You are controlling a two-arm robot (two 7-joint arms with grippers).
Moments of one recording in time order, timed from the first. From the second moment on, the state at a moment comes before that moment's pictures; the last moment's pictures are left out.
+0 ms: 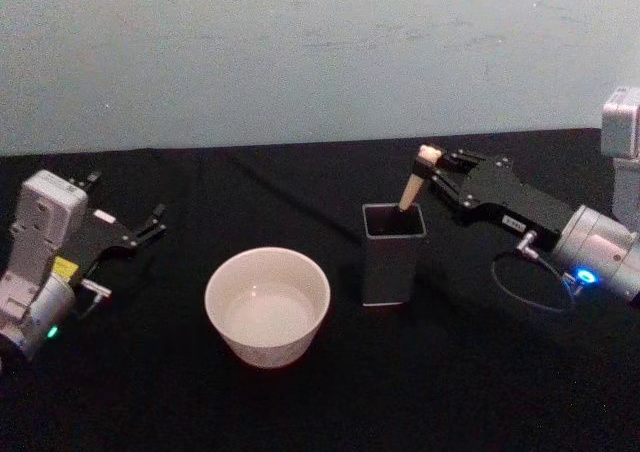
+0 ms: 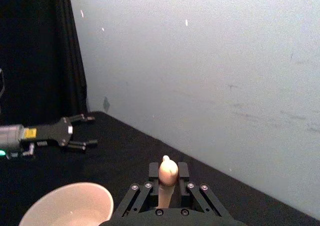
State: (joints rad) left arm -0.20 0.60 0.45 -1.41 -0.25 -0.12 0.03; right arm 0.30 0.52 -0.36 -1.41 0.62 -0.08 0.65
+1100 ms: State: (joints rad) left arm -0.20 0.60 0.45 -1.41 -0.25 -0.12 0.03; right arm 0.35 0.52 -0.37 -1.51 0.74 -0.09 0.66
